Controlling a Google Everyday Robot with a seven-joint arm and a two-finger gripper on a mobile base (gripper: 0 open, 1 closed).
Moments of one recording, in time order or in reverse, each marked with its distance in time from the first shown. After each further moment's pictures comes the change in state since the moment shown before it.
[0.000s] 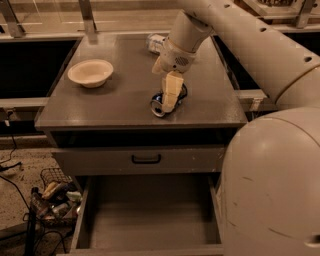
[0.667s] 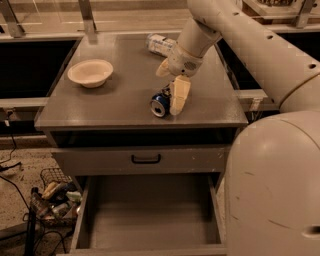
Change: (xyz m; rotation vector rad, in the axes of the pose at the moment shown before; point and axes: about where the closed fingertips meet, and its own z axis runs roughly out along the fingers) arm 0.023 -0.003 0.006 -0.004 -0.039 -0.047
